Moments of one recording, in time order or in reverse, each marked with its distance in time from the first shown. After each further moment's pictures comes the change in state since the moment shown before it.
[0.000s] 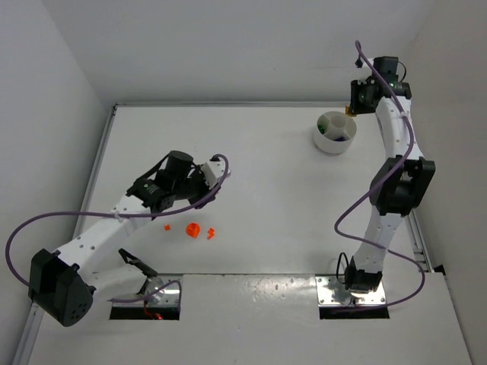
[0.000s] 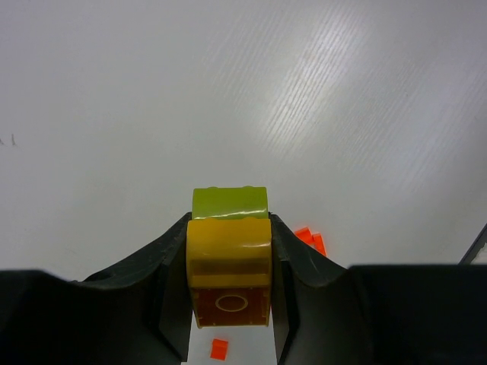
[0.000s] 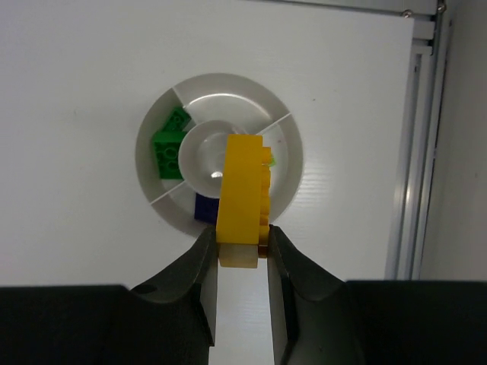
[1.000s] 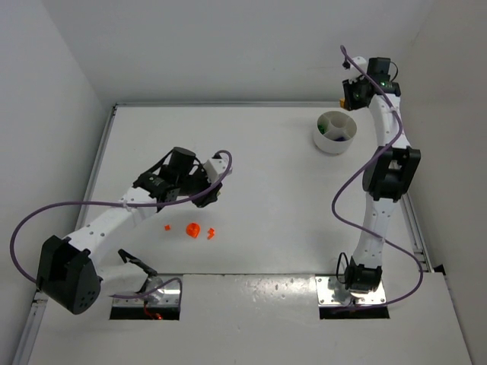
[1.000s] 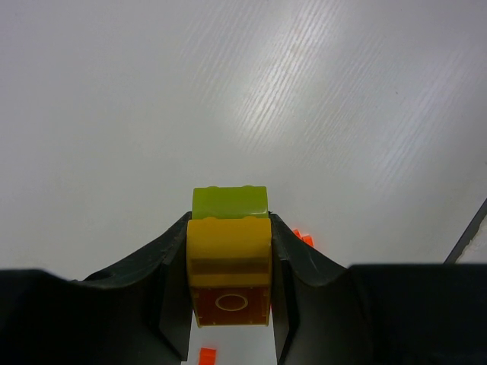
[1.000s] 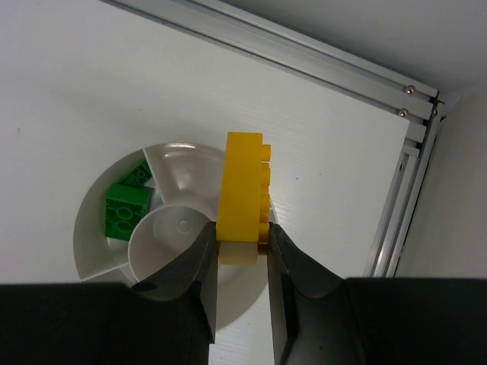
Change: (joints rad) left arm 0.037 0.088 0.022 0.001 0.076 -0.007; right arm -0.023 0.266 0.238 0.088 -0.092 -0.248
